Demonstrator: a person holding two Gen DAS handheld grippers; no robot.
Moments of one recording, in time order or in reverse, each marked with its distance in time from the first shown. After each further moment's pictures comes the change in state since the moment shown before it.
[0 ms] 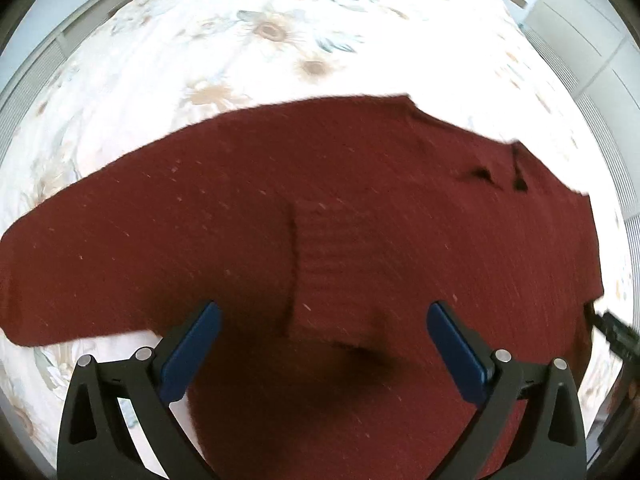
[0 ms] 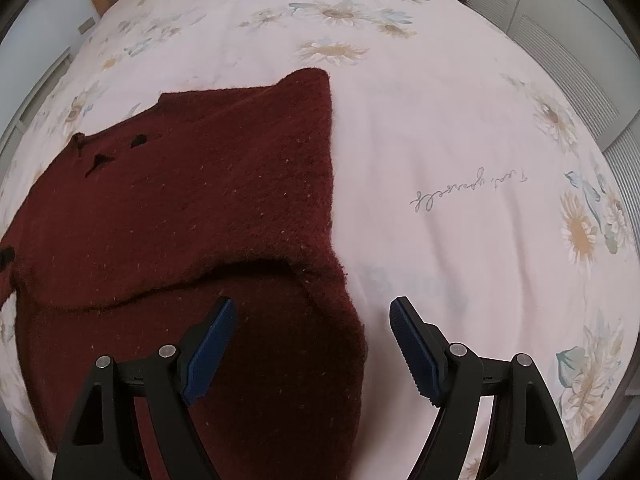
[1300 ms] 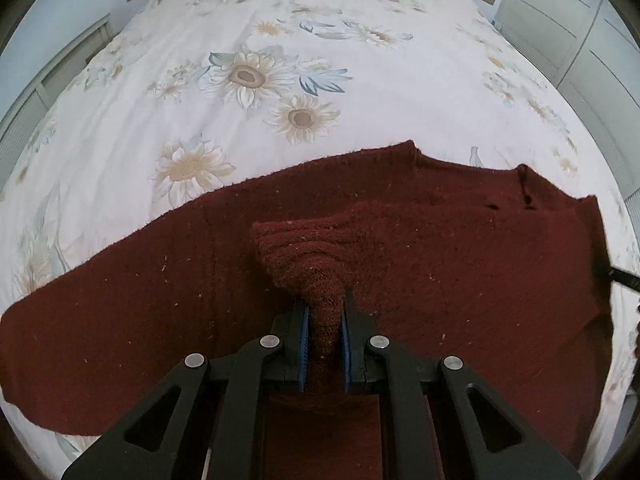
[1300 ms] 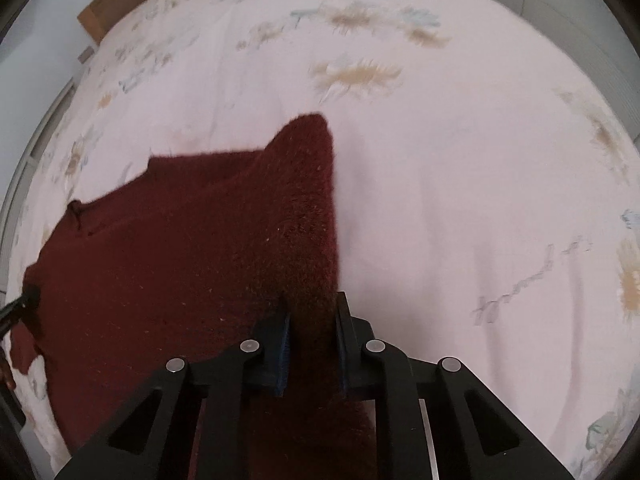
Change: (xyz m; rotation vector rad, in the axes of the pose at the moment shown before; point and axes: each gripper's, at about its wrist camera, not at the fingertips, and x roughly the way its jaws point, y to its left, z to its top) left arm 0.011 0.001 0.025 0.149 -0.111 0.001; right arm 0.038 0.002 0.074 0.081 -0.023 0.109
